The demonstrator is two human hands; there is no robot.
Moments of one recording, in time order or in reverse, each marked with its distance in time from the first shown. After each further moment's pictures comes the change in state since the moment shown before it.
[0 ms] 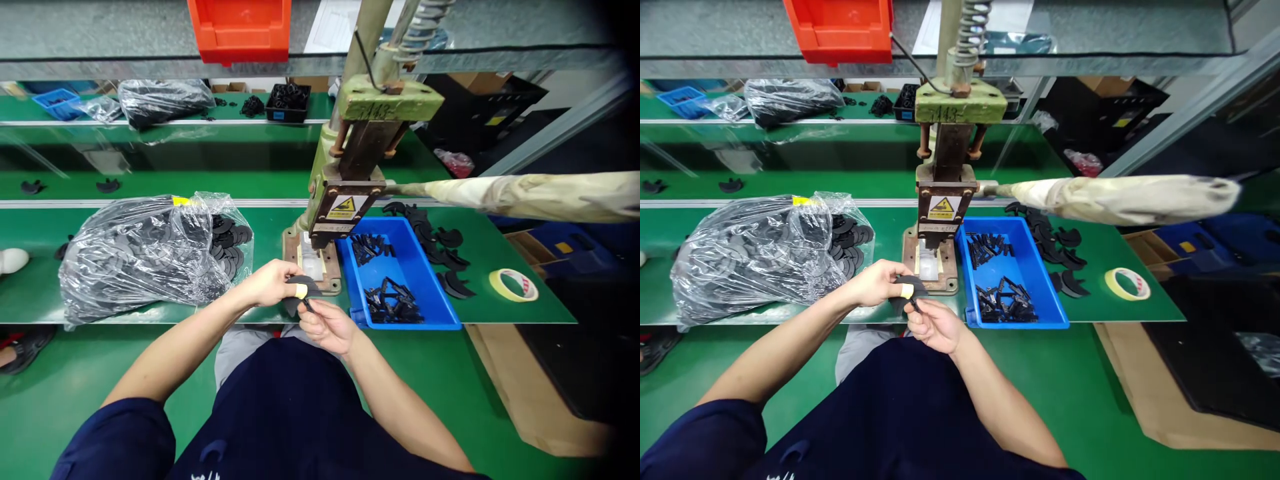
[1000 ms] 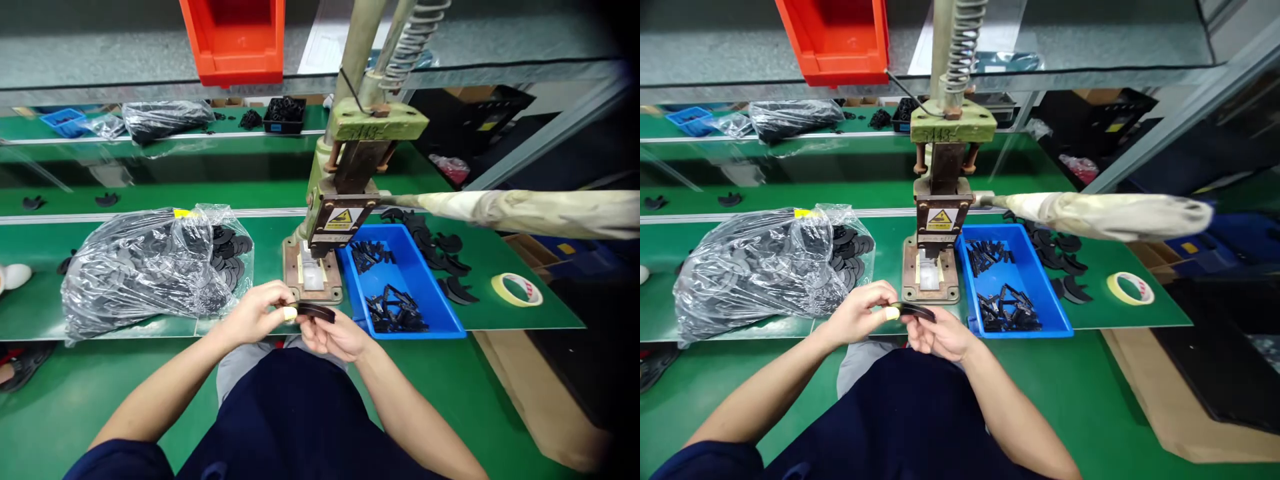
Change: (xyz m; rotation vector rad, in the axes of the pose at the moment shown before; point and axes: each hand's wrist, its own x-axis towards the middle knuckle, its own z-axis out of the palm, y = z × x) left_hand -0.050 0.008 0.003 0.221 0.190 0.351; right_hand -0.007 -0.009 0.007 -0.470 0.095 -0.198
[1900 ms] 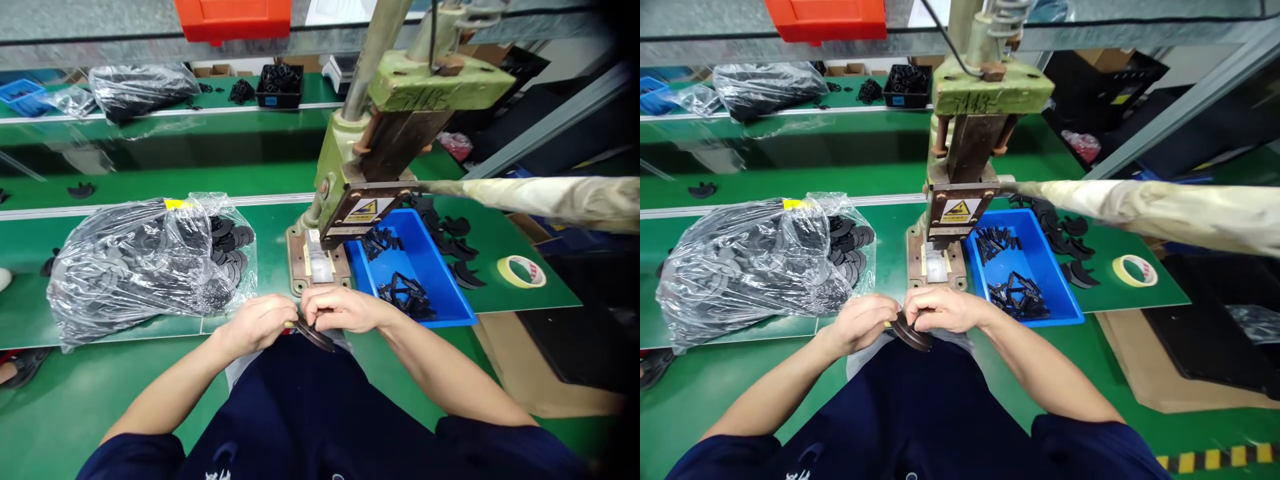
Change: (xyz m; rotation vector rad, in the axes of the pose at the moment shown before) left_hand -0.020 -0.029 -0.010 0.258 0.052 0.517; right_hand 0.033 -0.079 0.012 -0.846 -0.460 -0.225
